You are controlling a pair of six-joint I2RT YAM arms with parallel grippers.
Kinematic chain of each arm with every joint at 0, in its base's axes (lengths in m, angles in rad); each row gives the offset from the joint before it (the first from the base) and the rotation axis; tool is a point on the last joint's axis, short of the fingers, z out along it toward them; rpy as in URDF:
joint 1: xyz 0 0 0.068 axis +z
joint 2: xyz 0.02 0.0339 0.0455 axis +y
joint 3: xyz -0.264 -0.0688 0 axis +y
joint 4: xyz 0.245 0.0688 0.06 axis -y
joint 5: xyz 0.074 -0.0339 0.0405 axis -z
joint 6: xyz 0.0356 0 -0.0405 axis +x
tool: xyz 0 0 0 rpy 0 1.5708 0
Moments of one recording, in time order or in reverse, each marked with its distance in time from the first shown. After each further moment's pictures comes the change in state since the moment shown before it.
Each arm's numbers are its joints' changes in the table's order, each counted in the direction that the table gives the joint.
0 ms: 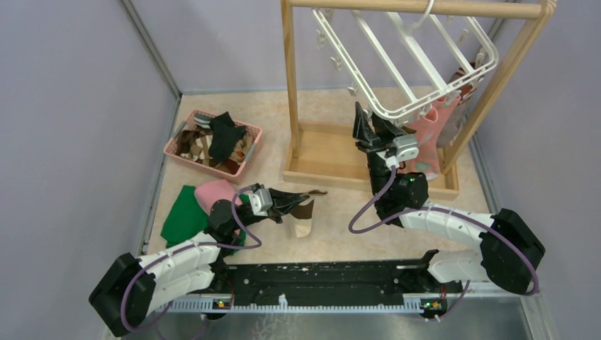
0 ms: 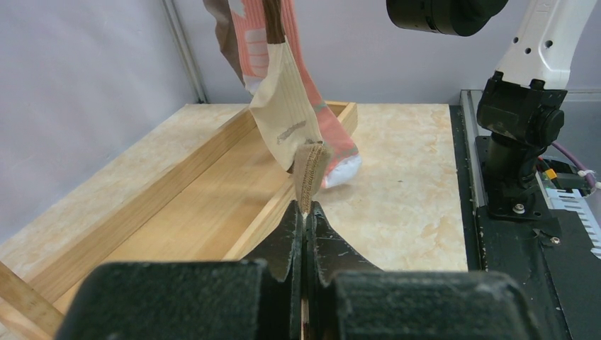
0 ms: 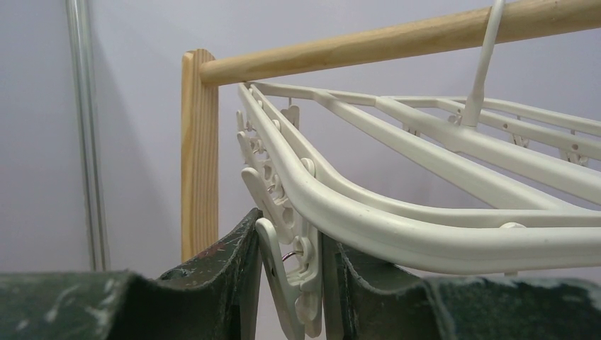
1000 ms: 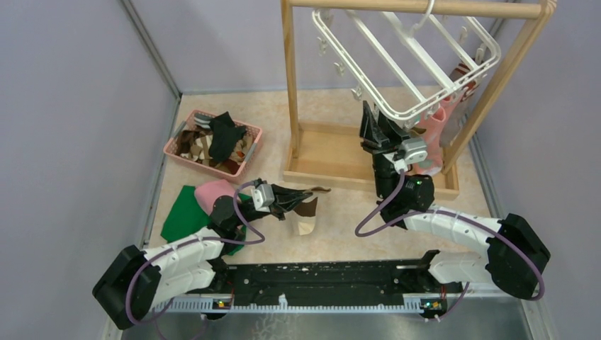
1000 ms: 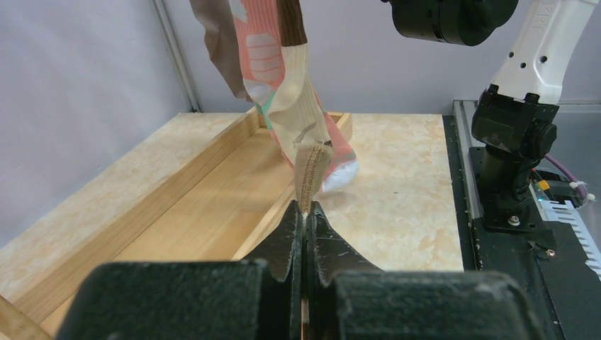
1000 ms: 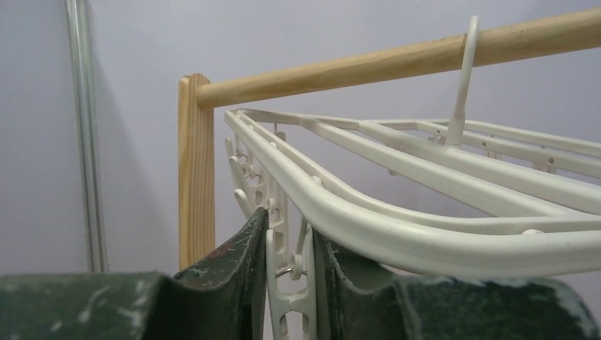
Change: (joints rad) left arm 0.000 0.071 -0.042 0.051 0.019 -0.032; right arm 0.000 -0.047 0.010 0.002 0.000 -0.004
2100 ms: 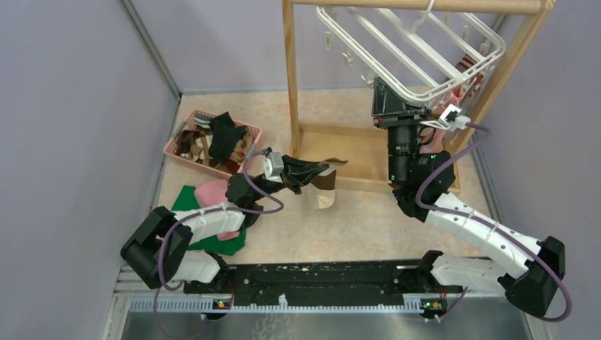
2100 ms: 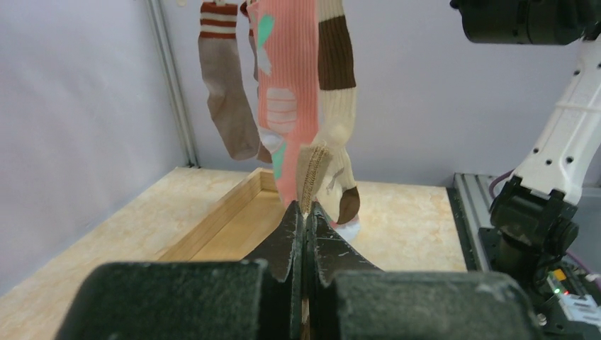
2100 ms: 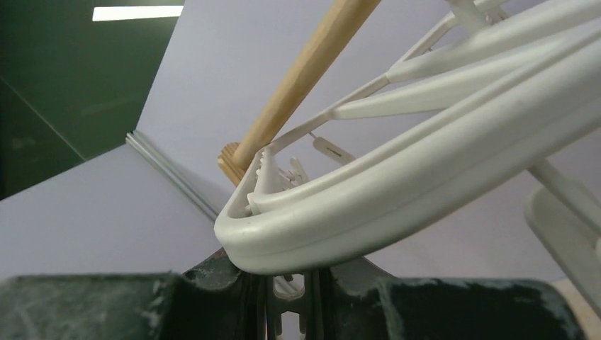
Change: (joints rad) left arm 0.013 0.343 -0.259 0.248 -0.001 -0.157; right arm -0.021 -0.137 -0.235 -0.545 0.262 0.811
